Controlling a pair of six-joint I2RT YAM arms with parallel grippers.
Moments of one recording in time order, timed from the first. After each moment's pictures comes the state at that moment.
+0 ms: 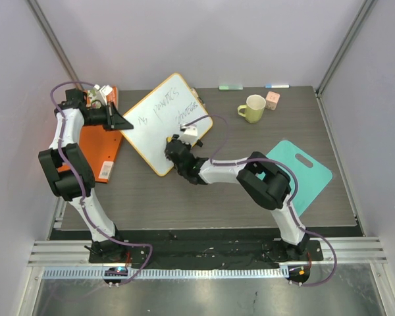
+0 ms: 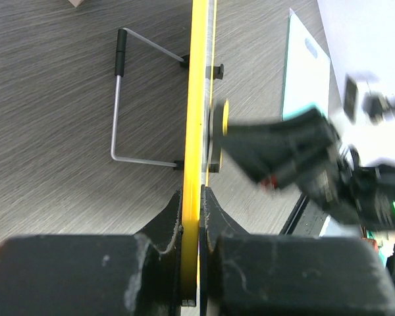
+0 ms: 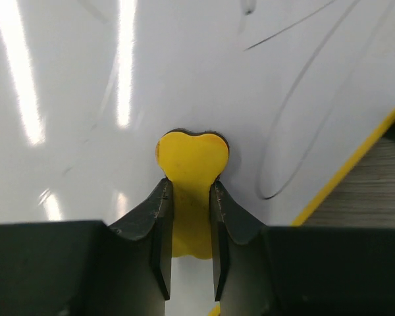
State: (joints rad) left arm 0.27 1.94 1.68 -0.90 1.07 0.27; right arm 0.99 2.14 1.39 0.38 0.65 0.72
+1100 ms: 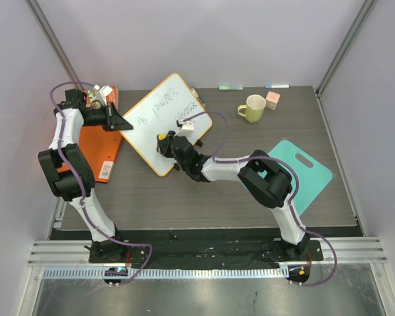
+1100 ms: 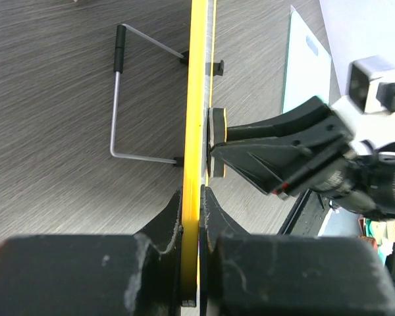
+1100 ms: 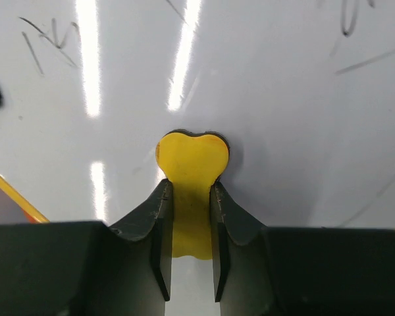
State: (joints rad) left arm 0.27 1.93 1.68 -0.92 1.07 0.28; right arm 0.94 2.12 1.32 0.54 0.41 0.69
